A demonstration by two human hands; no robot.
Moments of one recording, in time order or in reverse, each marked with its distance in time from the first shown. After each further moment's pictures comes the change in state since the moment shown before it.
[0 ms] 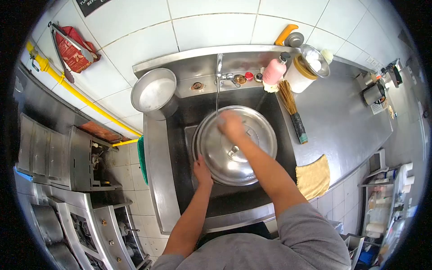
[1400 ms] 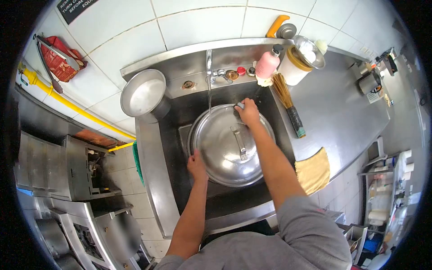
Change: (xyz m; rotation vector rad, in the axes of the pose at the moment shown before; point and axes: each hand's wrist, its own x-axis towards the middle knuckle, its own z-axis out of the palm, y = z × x) left_hand 0.018 0.016 0.013 -0.032 0.060 0.048; right_hand 0.009 0.097 -0.017 -0.017 0.115 0.496
